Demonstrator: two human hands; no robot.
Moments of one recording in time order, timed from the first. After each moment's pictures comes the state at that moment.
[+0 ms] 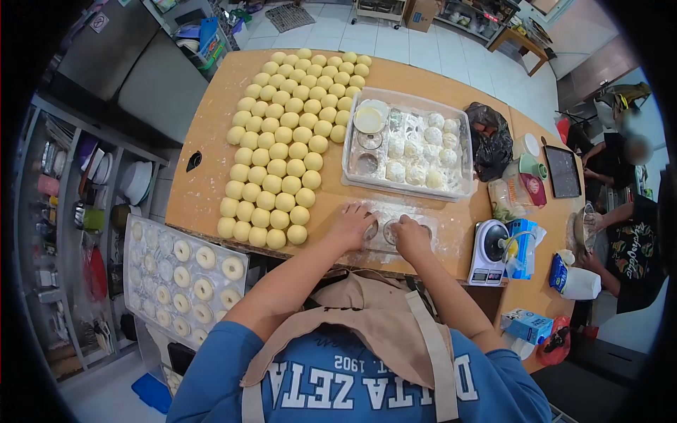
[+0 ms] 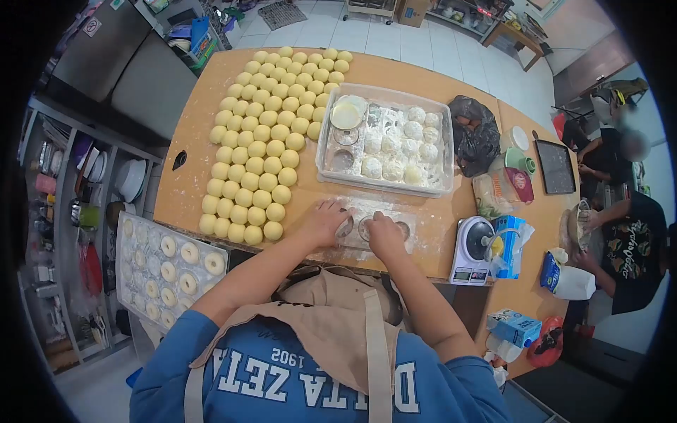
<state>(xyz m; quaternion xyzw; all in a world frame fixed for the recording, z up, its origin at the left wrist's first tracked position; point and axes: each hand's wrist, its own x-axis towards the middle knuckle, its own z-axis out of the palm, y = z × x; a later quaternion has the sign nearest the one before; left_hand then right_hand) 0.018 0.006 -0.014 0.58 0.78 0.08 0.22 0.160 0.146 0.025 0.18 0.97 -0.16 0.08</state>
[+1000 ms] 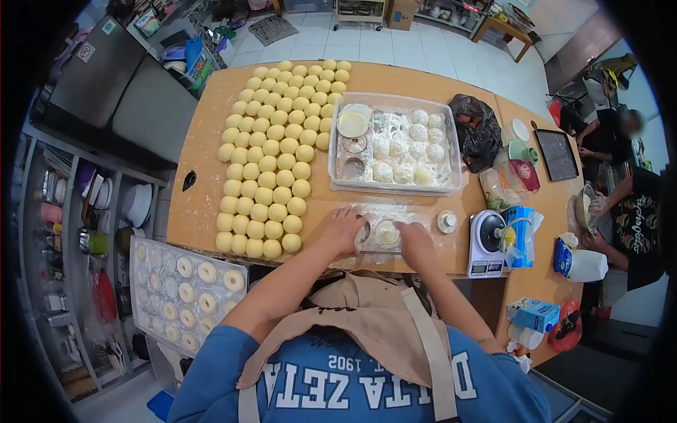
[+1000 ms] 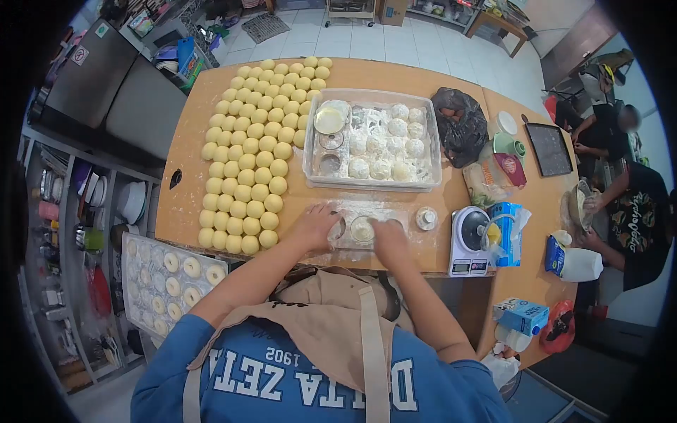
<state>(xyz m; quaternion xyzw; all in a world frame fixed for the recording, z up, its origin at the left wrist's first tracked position) 0.019 0.010 0.009 0.57 0.78 0.04 0.25 0.197 0.155 0.024 0.24 0.95 -0.20 -0.03</state>
